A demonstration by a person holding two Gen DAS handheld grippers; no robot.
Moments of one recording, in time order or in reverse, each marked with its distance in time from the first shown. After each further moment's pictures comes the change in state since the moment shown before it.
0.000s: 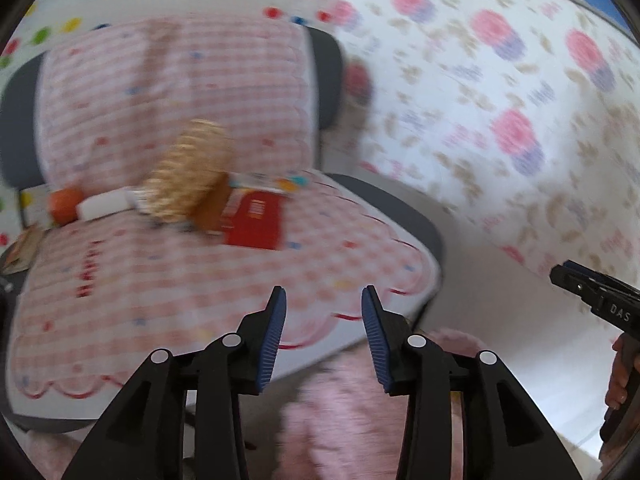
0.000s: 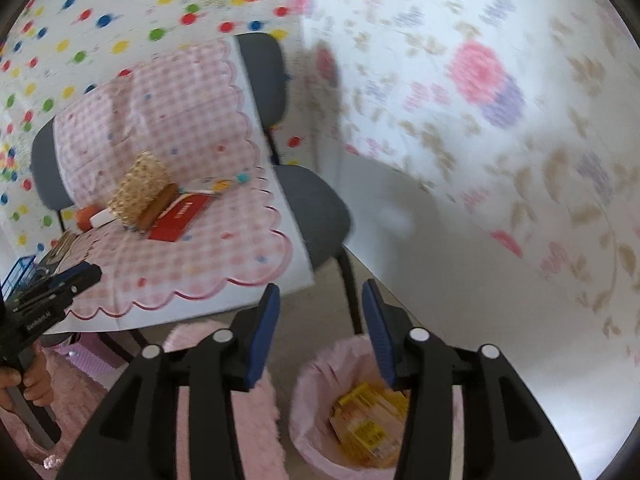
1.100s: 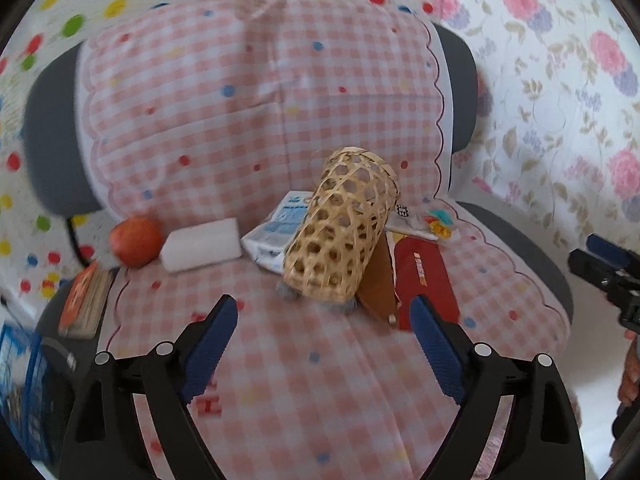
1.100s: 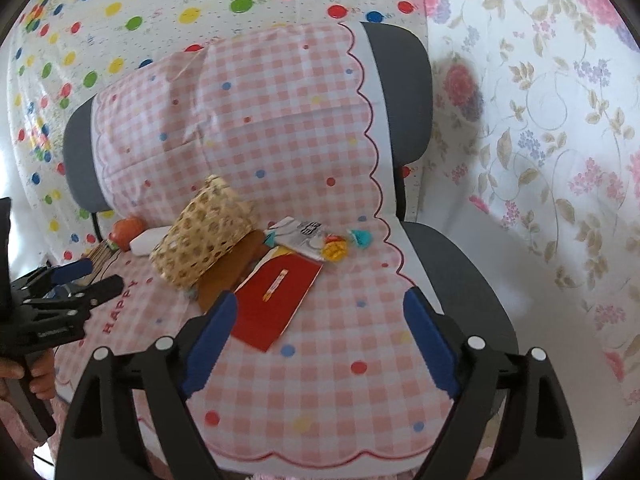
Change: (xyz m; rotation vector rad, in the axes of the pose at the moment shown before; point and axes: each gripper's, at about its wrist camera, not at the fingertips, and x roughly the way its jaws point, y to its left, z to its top) left arm 0.073 0.125 0.097 -0.004 0.085 0.219; right arm 0.134 0.133 0.111 -0.141 -0.011 0.208
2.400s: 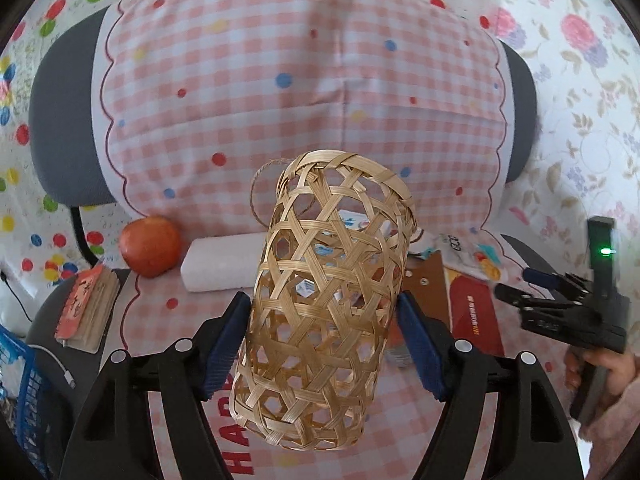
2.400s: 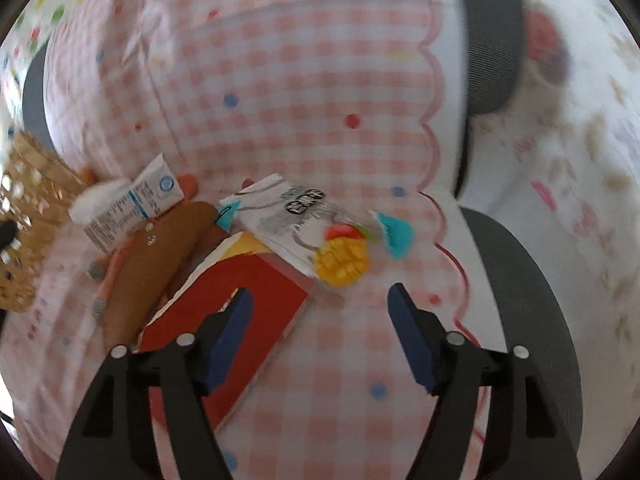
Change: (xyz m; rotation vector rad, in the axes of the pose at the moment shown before) left arm 0.040 0.050 0.025 -0.138 0.000 0.057; right arm 0.183 0.001 0.024 -0.161 0.229 0.047
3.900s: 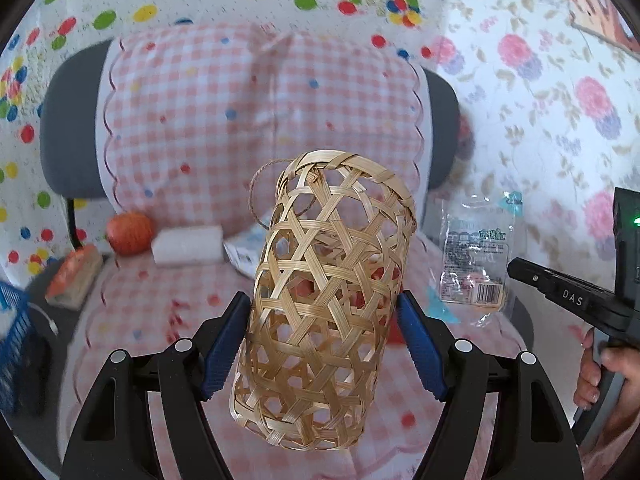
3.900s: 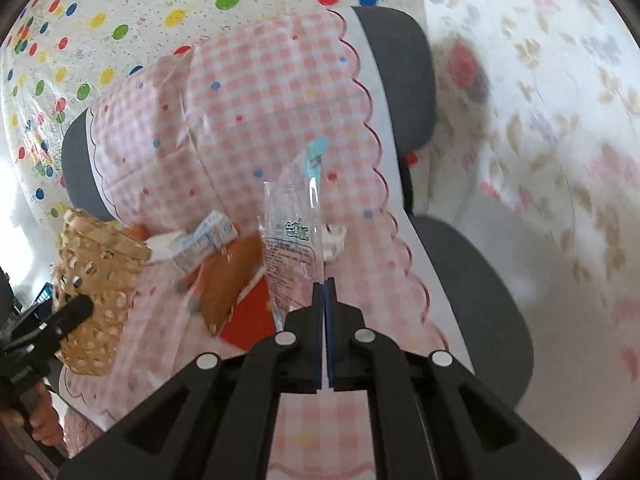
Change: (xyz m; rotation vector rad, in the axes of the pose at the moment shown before) left arm -0.087 -0.057 -0.064 0.005 -0.109 -0.133; right arm -0.166 -0.002 -0.058 0.211 -0.189 0.007
